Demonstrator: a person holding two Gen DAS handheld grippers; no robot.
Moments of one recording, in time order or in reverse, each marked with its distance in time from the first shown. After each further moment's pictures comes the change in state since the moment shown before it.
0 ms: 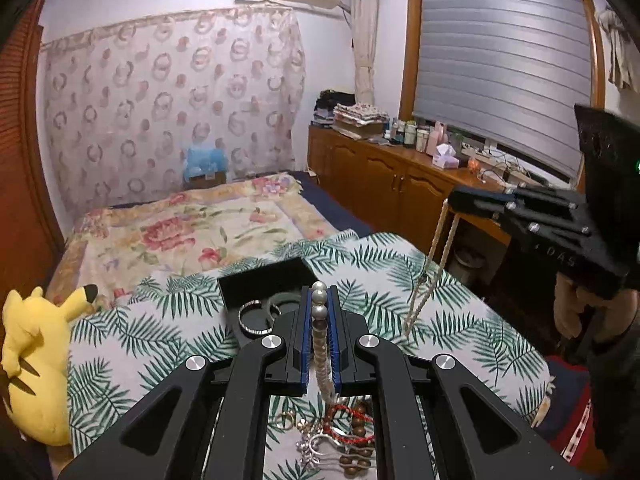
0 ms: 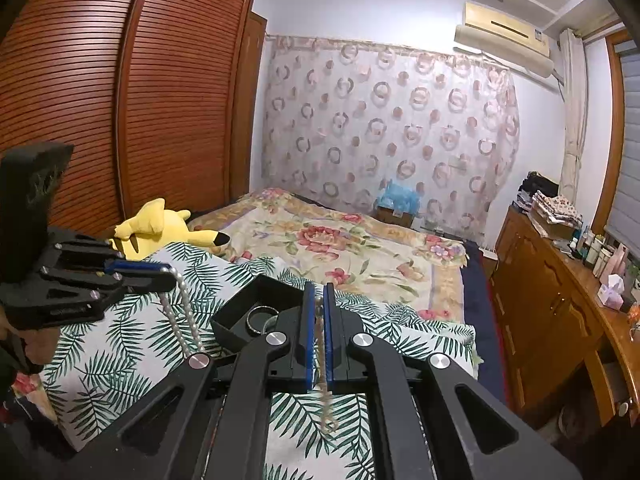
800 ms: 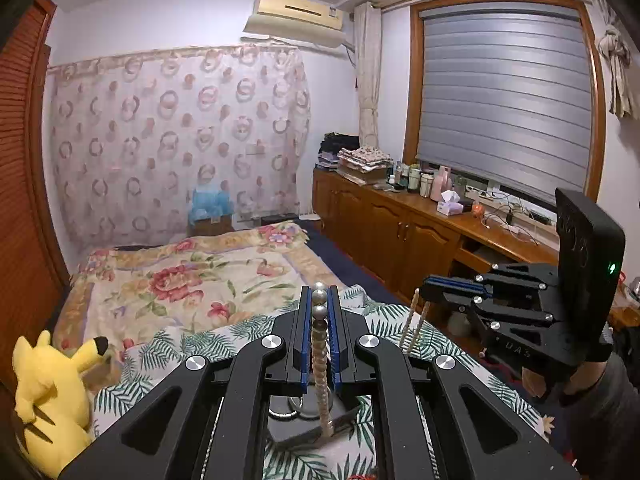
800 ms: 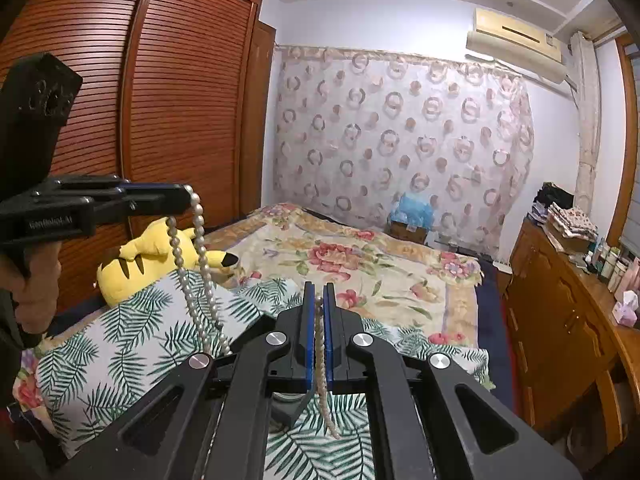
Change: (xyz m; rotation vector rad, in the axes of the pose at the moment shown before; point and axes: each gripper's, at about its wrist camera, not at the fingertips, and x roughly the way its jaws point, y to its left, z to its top) left arm -0.012 0.028 0.086 0.001 -0.130 0.006; right arm 0.032 -0.007 0.053 -0.013 -0.045 0.061
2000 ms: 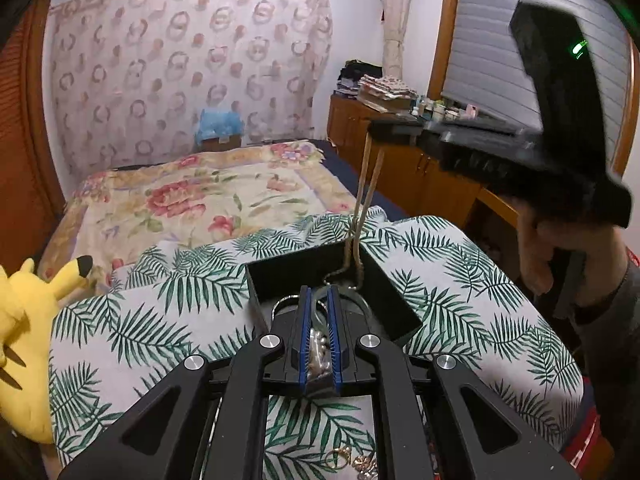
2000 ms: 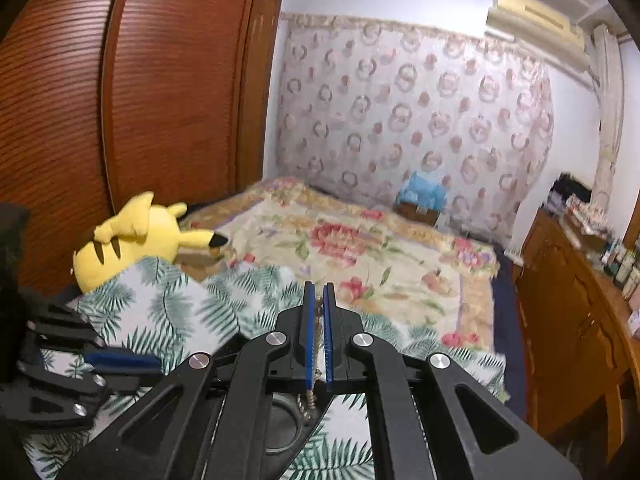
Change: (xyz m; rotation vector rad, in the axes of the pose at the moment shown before) left arm 0.088 0.033 -0.108 -0.084 0.250 0.028; right arm 0.147 -0.001 -0.011 -0.003 0.142 0.026
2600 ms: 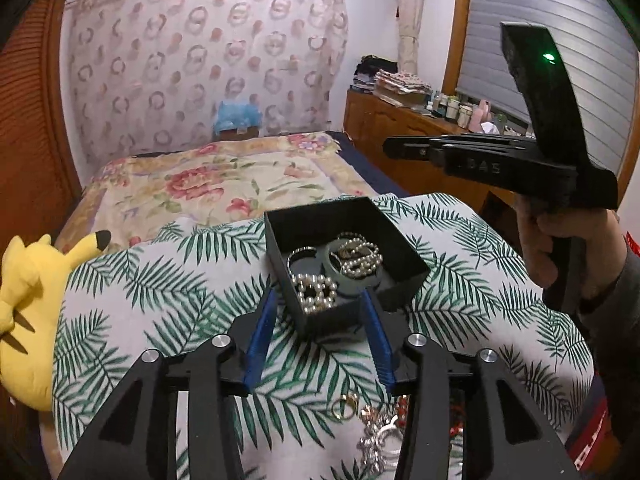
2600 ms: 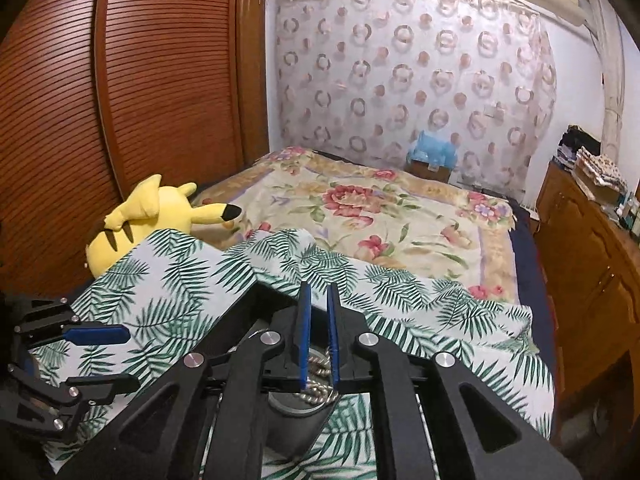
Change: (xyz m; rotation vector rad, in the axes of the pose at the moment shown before) left arm -0.027 -0.006 -0.045 -0.021 0.009 0.059; right arm -0.005 0.012 -0.043 0.084 0.058 0.041
